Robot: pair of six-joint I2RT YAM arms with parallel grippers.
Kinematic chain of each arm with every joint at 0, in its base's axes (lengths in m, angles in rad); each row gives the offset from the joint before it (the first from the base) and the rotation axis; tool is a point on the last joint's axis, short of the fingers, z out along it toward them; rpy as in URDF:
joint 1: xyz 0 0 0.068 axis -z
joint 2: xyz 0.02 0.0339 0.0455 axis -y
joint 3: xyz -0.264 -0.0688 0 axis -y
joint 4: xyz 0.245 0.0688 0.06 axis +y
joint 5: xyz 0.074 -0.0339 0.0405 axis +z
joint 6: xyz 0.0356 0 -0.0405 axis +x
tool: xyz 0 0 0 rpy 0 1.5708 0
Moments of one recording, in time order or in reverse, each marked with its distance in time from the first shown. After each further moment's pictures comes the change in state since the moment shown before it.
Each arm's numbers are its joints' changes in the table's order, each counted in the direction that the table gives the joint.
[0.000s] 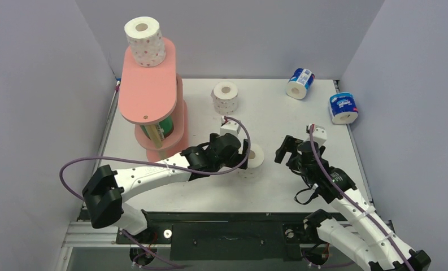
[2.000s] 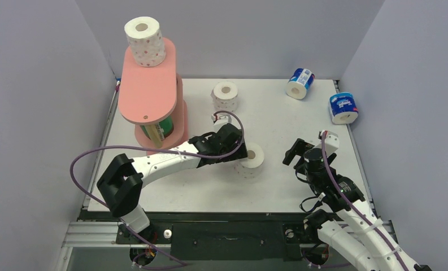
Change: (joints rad) left arm -0.102 -0.137 0.089 0.071 -0.148 -0.306; right arm 0.008 0.126 -0.021 0.084 -0.132 0.055
